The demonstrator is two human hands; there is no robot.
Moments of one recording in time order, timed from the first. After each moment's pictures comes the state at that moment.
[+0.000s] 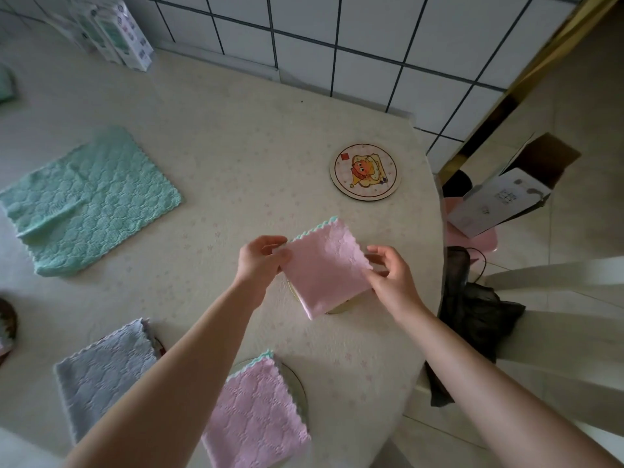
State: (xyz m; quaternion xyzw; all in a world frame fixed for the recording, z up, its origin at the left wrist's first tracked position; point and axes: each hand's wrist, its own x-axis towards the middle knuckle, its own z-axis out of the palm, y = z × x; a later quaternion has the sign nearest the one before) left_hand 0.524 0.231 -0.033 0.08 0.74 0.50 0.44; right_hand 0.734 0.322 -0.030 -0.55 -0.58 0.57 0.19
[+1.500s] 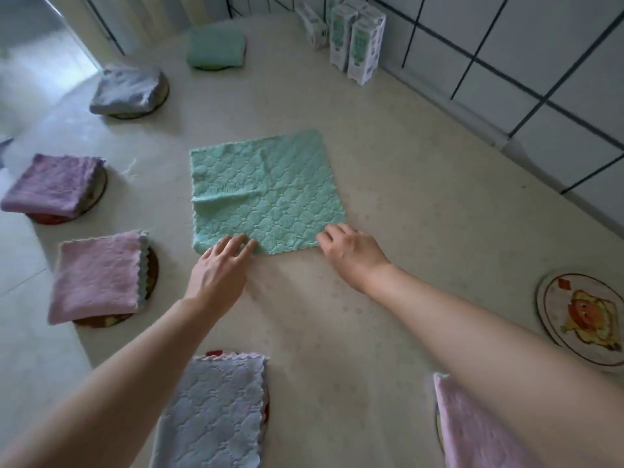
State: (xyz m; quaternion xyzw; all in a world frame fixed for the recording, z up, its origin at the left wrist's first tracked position) left_hand 0.269 0.047 -0.074 0.35 0.94 0.02 0.05; right_hand 0.350 0.284 -0.056 0.03 -1.00 0.02 -0.03
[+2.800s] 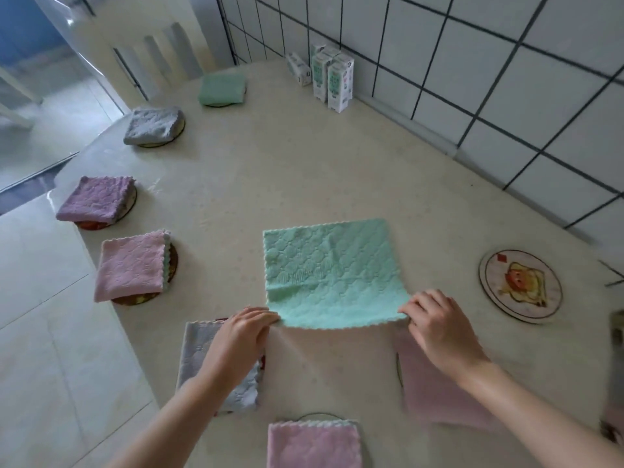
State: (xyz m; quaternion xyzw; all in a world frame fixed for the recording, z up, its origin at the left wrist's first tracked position) left_hand 0.431 0.024 -0.018 0.38 0.89 0.23 0.06; right_hand 0.590 0.334 -0.022 -0.07 -0.99 0.07 0.08
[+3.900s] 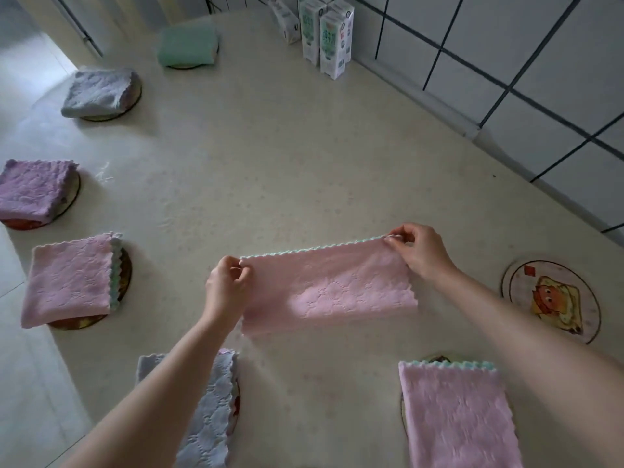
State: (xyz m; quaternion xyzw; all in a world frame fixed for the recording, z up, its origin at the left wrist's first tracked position) left_hand 0.328 0.111 -0.076 -0.06 0.91 0.40 0.13; right_hand 0.430 0.416 -0.074 -0.32 -0.85 0.42 0.04
